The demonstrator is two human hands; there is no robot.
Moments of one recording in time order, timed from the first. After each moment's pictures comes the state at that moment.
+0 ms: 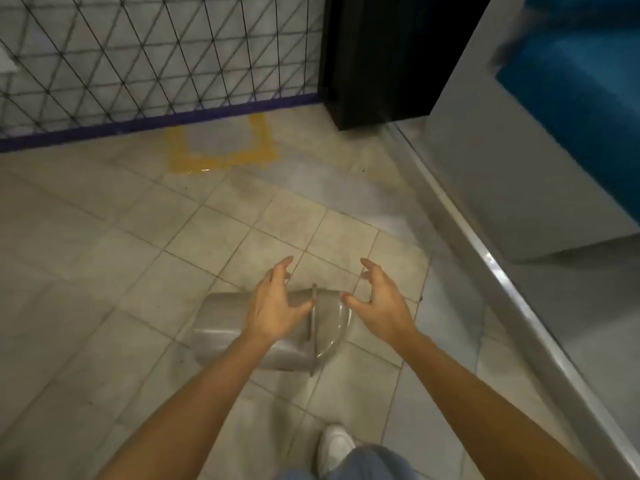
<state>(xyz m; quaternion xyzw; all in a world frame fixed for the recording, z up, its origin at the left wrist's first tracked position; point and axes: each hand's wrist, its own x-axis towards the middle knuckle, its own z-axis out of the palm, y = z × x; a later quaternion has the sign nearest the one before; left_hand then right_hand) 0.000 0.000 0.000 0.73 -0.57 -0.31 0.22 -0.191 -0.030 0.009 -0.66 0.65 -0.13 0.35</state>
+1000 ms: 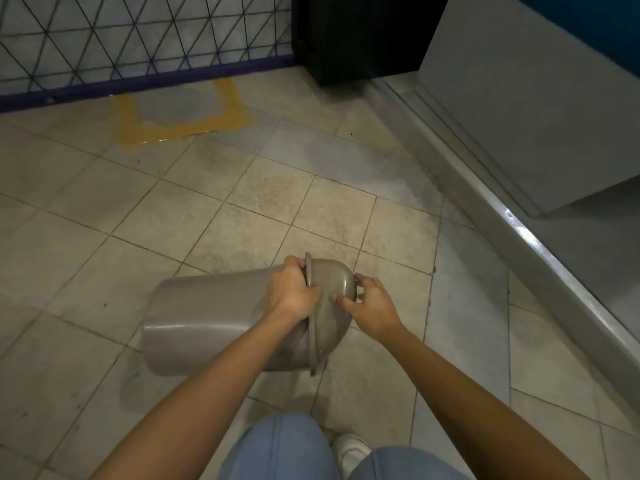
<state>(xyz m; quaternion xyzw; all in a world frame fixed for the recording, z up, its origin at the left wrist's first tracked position) -0.037 -0.029 -0.153 0.74 -0.53 -0.39 0.18 -0.188 -0.019 -0.170 -0.56 0.71 -0.13 0.40</state>
